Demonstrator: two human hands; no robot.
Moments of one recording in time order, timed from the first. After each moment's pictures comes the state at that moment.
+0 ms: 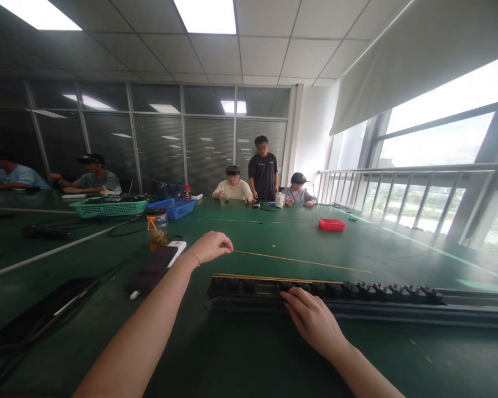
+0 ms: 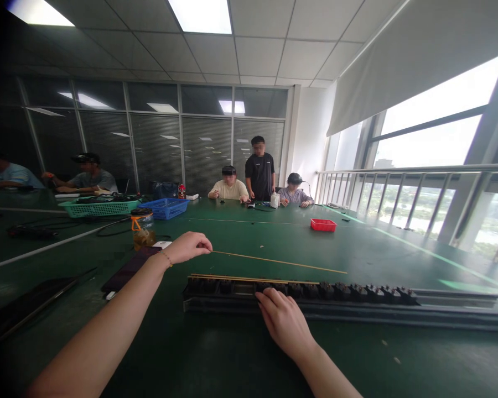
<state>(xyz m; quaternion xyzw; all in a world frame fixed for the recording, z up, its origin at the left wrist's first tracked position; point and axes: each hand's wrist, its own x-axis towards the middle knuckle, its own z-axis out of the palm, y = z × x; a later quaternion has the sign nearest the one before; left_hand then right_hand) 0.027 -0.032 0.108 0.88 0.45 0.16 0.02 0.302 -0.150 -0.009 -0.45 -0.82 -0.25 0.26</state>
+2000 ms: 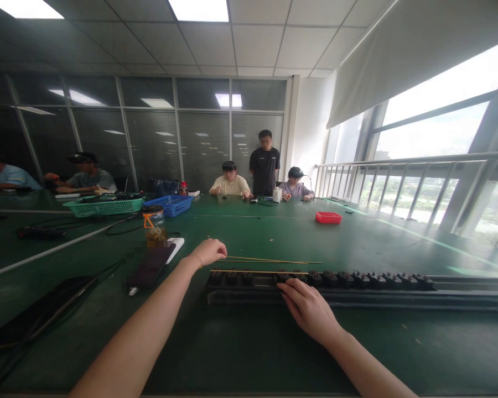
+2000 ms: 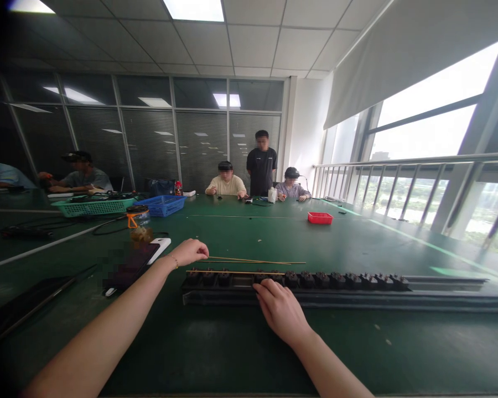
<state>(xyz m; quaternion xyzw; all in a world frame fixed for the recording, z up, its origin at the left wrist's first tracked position) 0.028 0.000 0.056 0.86 0.49 0.11 0.05 0.306 -0.152 -0.008 -0.45 -0.82 -0.23 0.27</state>
